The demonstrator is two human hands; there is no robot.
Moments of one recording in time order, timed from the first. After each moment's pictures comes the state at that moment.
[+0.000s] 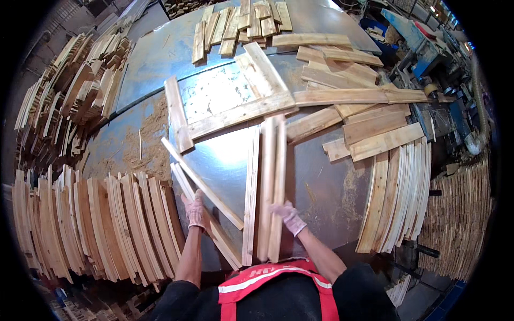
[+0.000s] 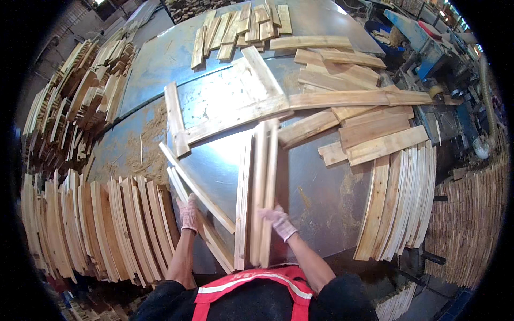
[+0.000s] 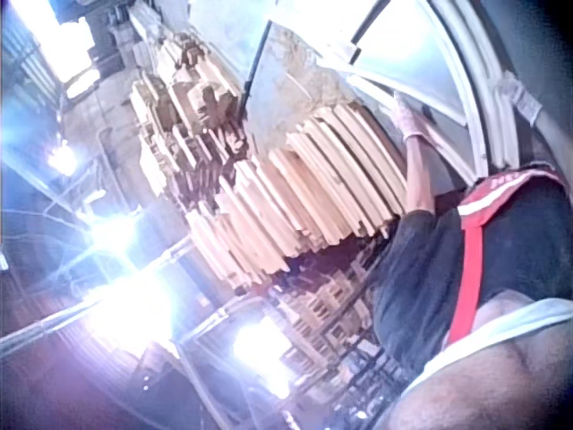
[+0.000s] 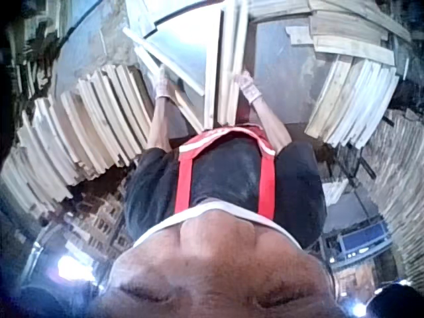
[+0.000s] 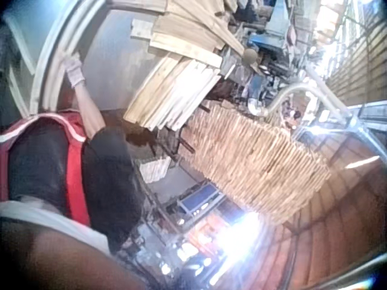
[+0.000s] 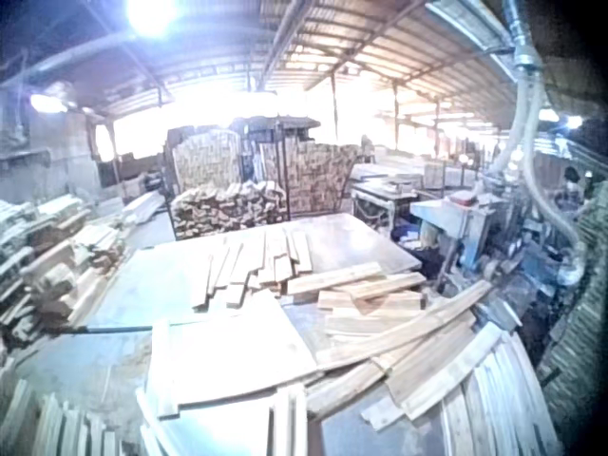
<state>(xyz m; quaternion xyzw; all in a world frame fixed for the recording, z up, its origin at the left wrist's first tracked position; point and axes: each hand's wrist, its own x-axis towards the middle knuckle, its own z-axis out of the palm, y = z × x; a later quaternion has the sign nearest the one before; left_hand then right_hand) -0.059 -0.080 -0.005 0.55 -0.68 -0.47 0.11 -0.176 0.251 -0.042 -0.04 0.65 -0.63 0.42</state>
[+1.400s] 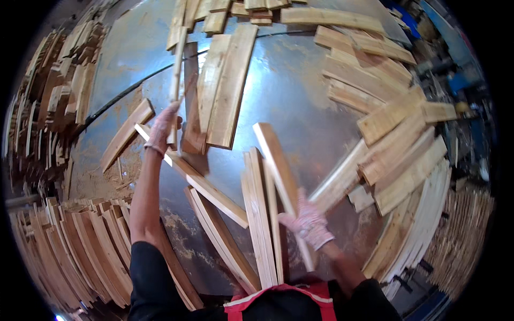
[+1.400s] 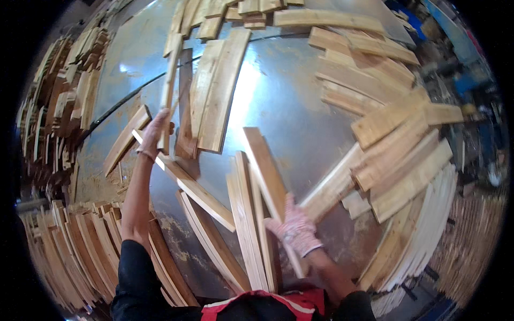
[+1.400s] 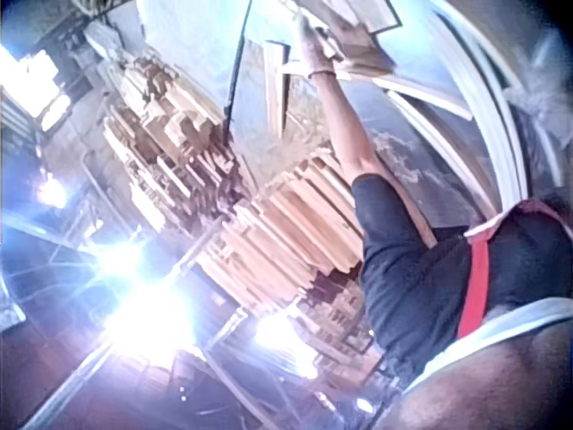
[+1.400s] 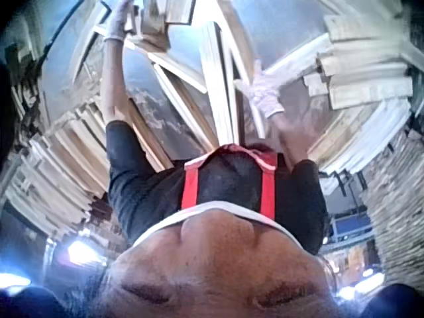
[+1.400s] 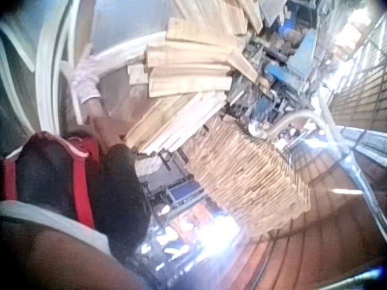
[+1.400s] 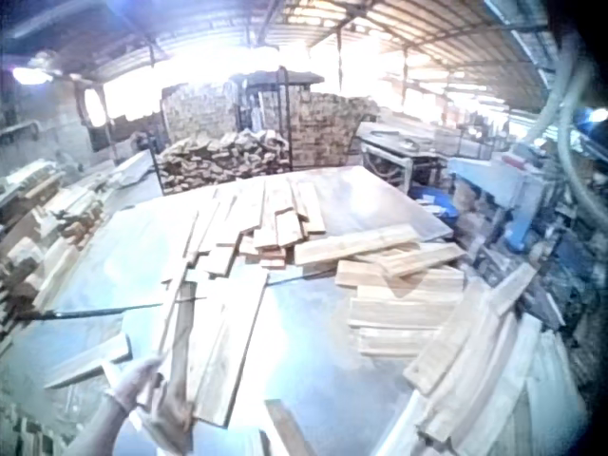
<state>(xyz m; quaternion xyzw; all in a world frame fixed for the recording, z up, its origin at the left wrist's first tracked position) -0.428 -0.250 0.028 0.40 -0.68 -0.62 0.03 -0.346 0.232 0.019 -0.11 0.88 -0.16 0.43</state>
